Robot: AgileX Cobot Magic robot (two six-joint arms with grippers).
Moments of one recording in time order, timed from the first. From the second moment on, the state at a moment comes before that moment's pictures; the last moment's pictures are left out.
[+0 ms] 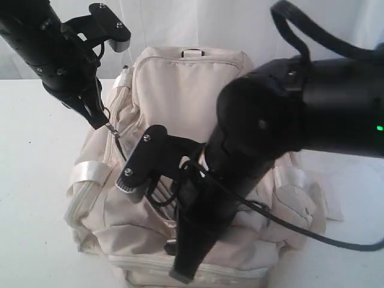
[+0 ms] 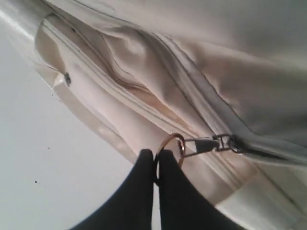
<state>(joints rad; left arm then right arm) -0.52 1.57 -1.43 0.10 1.02 0.45 1.03 1.56 -1.07 0.11 0.85 -0.42</state>
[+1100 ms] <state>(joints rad) -0.46 1.43 -1.43 -0.02 1.07 0.60 0.94 1.49 -1.15 0.24 0.39 -0.36</state>
